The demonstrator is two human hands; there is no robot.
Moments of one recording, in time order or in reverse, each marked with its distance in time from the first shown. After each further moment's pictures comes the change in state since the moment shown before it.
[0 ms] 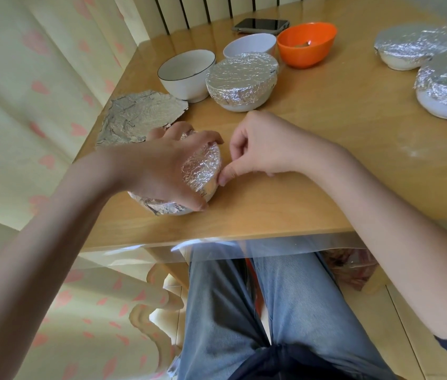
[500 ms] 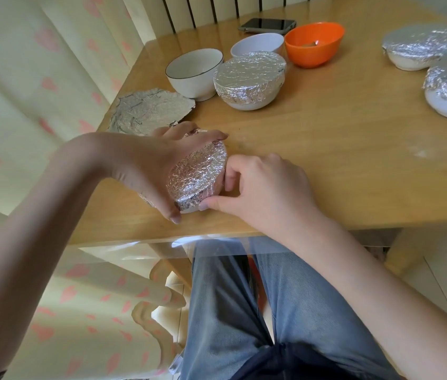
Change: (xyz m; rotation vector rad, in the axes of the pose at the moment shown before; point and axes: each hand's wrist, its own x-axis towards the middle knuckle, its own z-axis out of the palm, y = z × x) left_hand -0.008 -0.019 -0.012 0.094 -0.141 0.102; right_hand -0.049 -0.036 0.050 -0.212 0.330 0.067
